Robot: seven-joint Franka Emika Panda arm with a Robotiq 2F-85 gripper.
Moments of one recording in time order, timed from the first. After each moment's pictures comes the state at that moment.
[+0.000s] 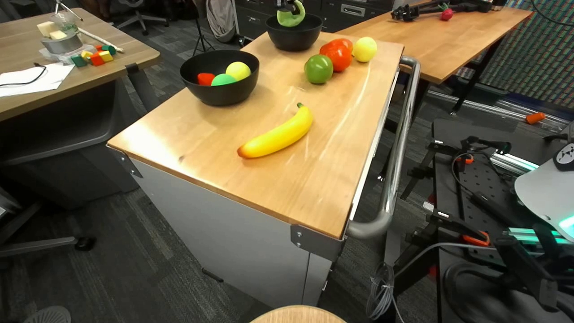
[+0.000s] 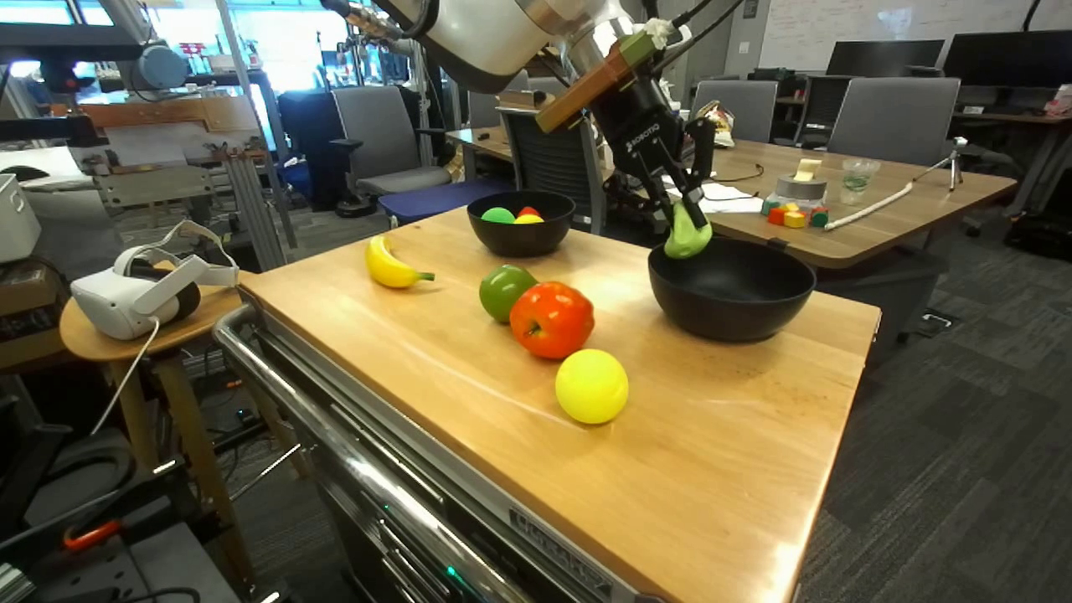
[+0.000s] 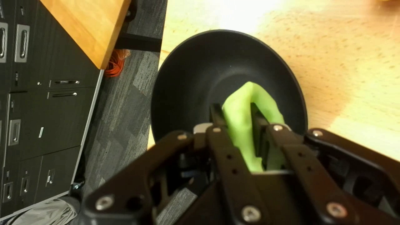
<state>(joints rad) -0.05 0.56 -0.08 -1.50 -0.72 1.89 0.05</state>
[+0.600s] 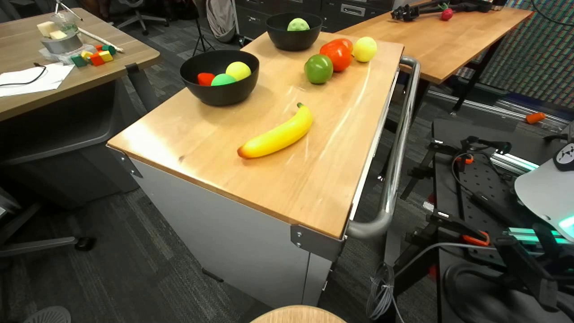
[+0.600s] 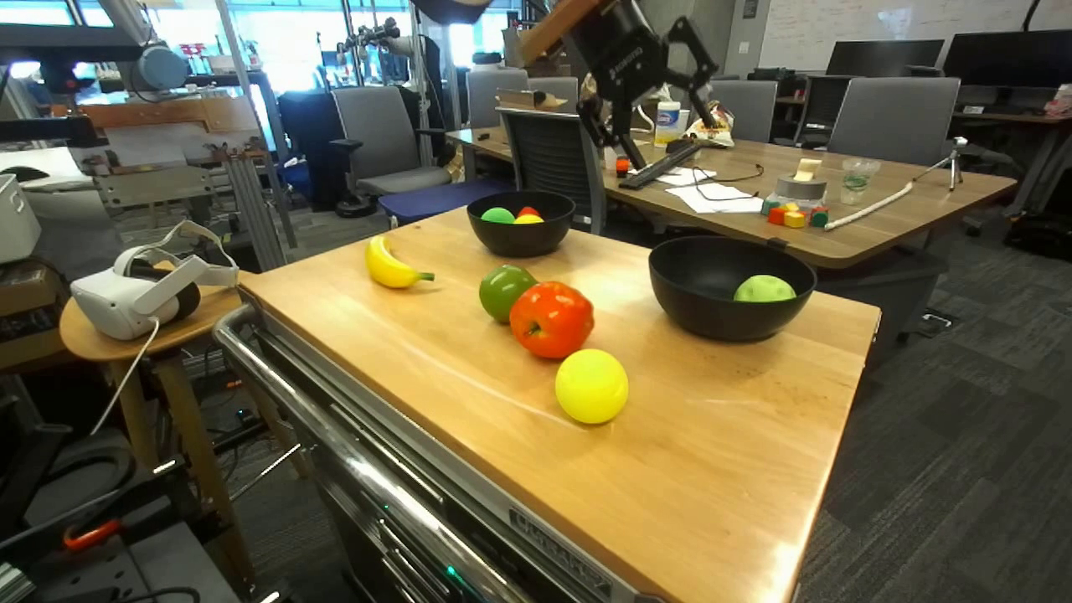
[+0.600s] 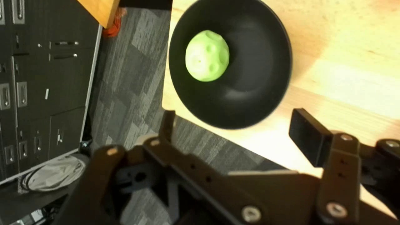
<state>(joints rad) -0.03 0.41 -0.05 -1.53 -0.70 1.95 0.04</state>
